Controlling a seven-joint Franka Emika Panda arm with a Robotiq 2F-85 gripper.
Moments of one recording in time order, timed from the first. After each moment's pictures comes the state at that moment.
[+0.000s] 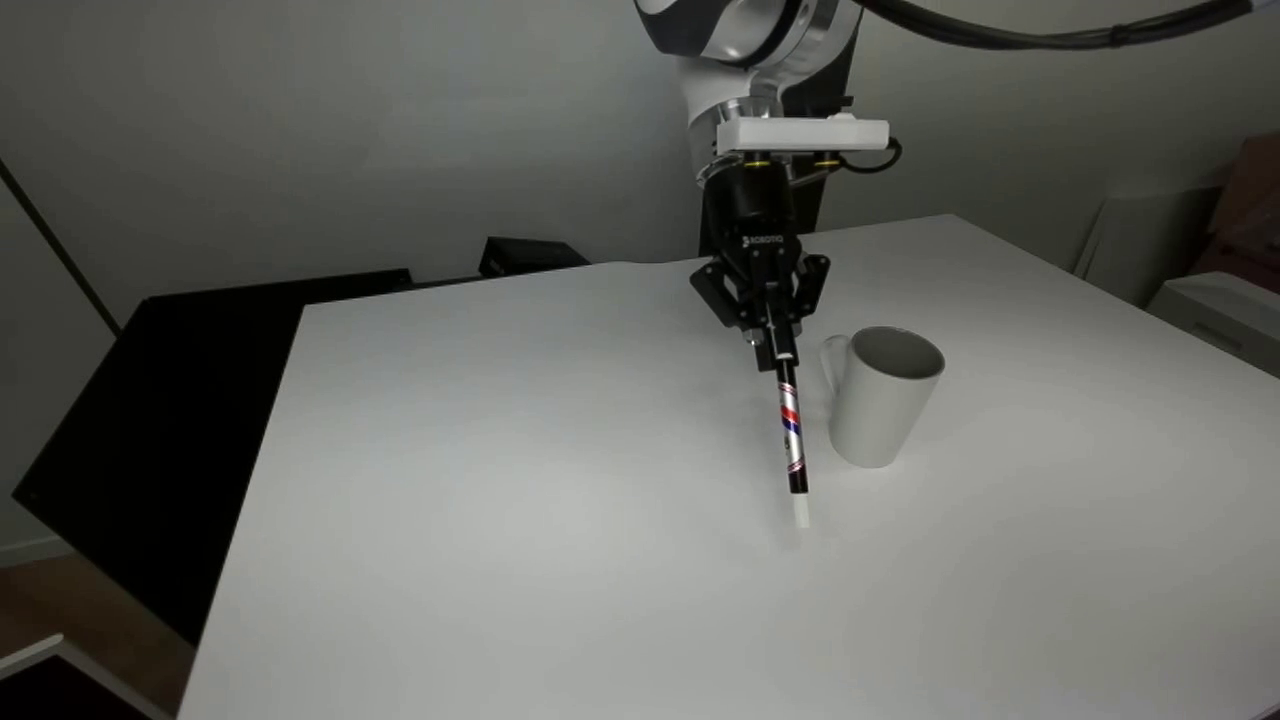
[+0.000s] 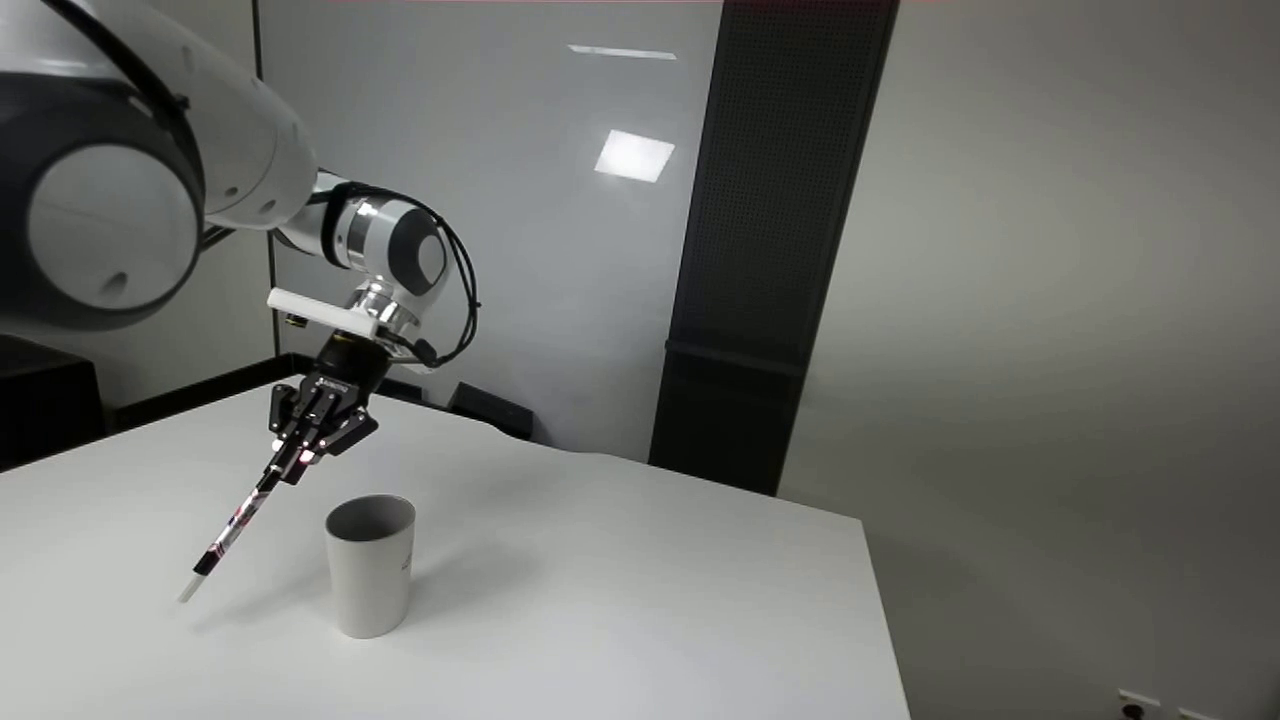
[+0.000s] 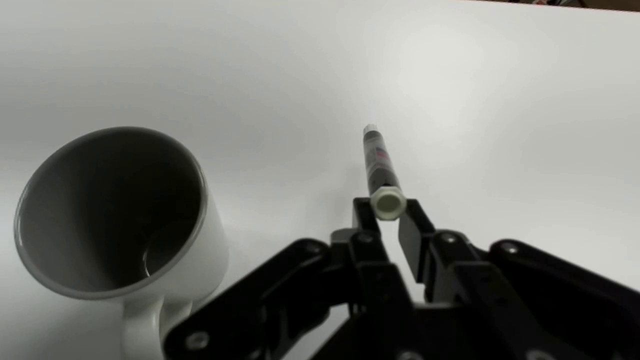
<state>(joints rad) 0.11 1.21 0.06 -0.70 0.15 1.20 0.18</state>
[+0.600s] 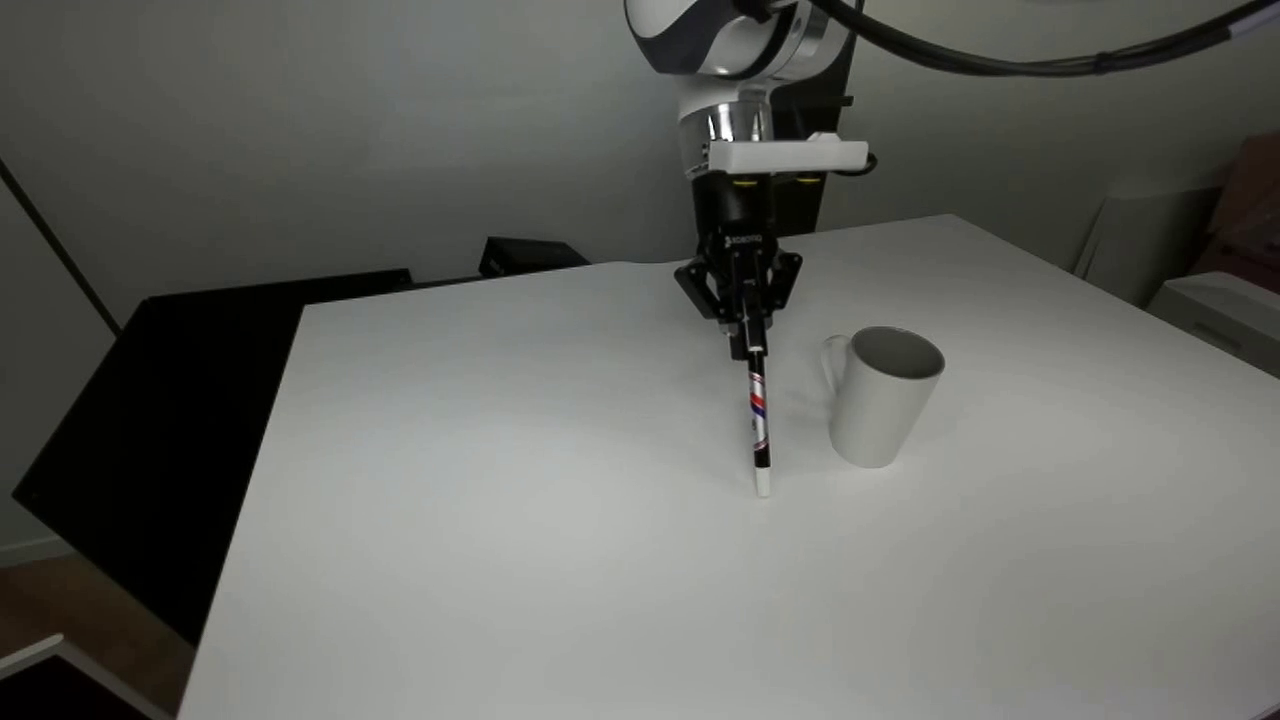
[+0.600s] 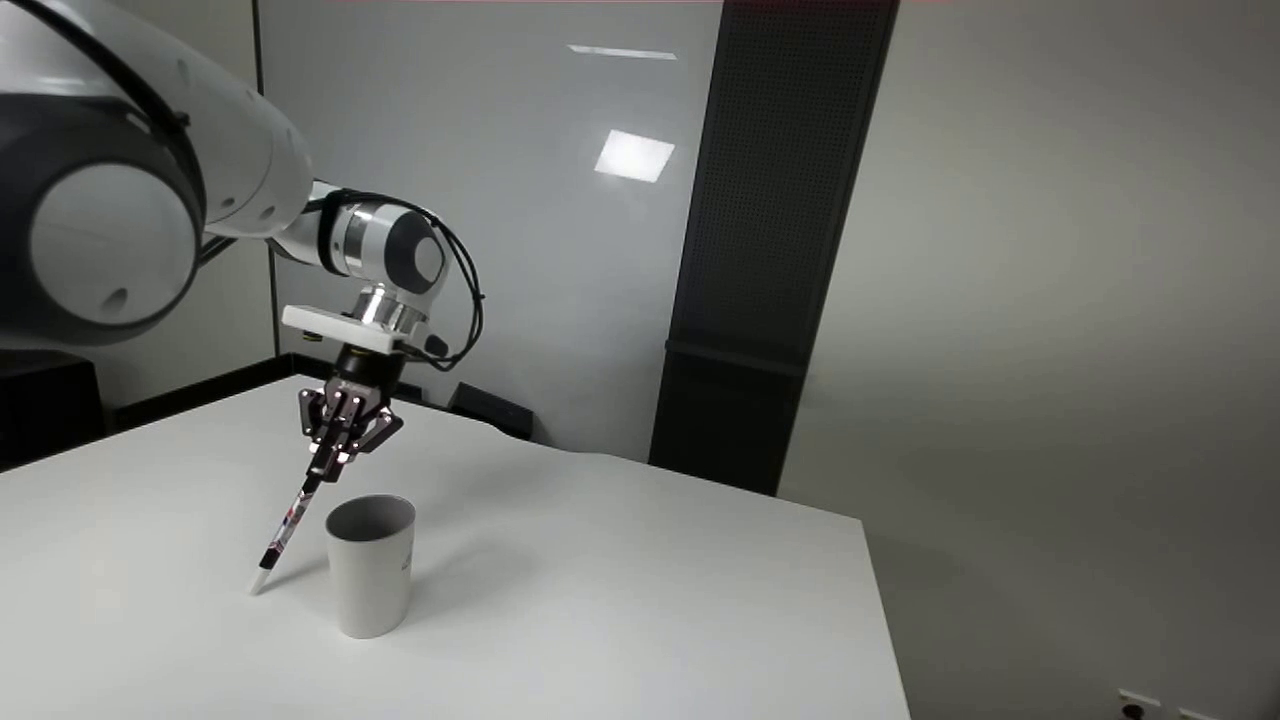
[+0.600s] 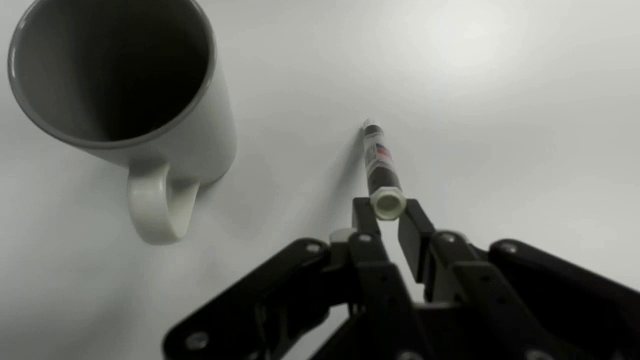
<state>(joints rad) 0.12 1.23 0.05 -0.67 0.09 1.38 0.11</state>
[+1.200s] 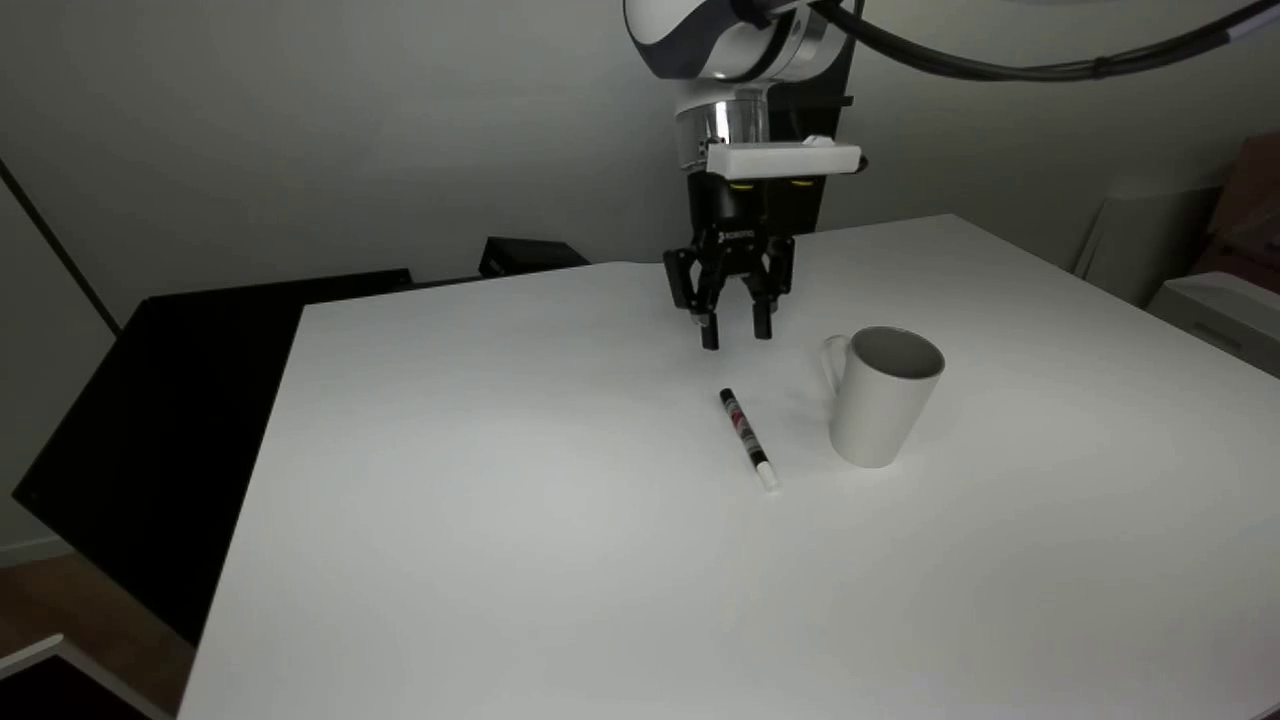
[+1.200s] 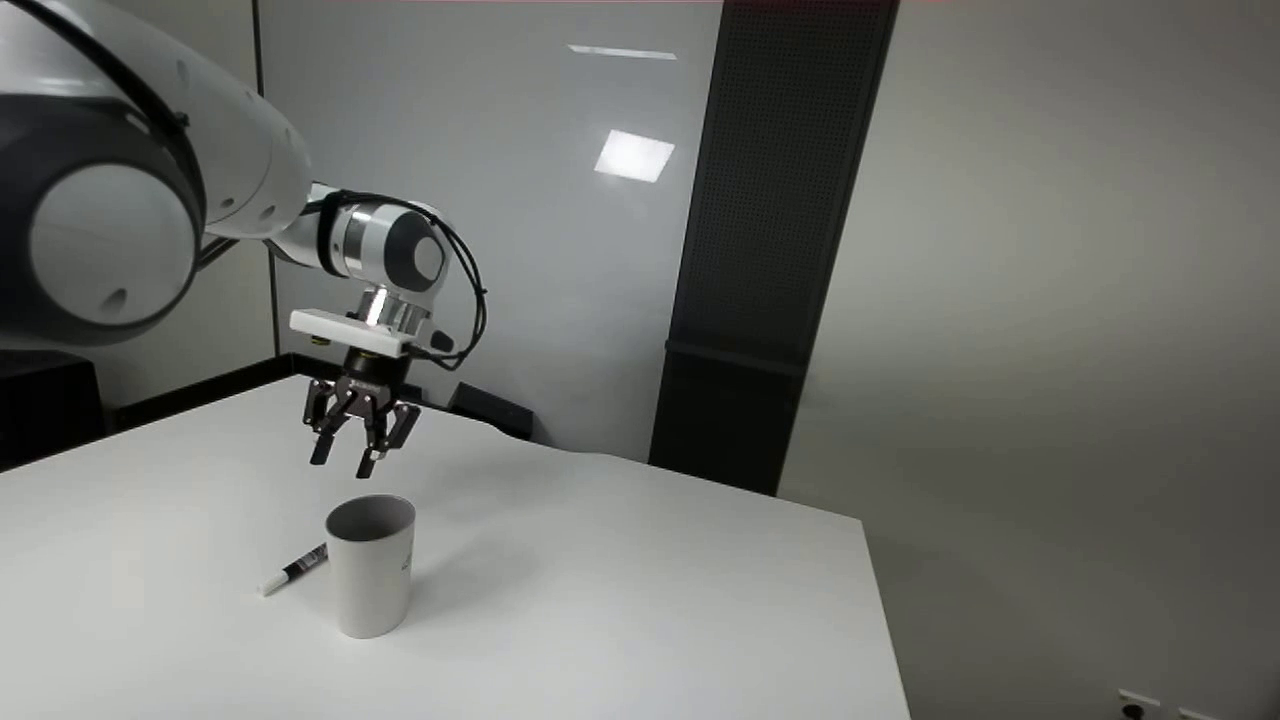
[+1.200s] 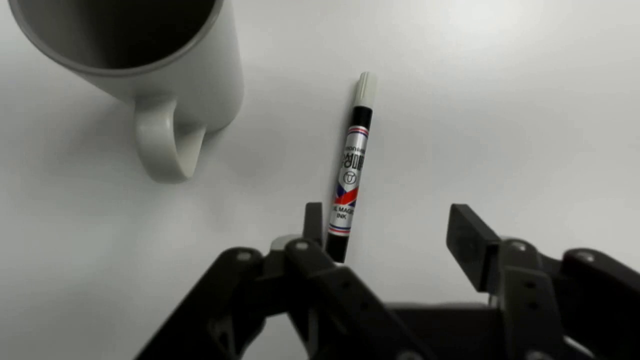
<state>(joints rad) 0.12 1.23 0.05 -0.67 0.07 1.47 0.08</state>
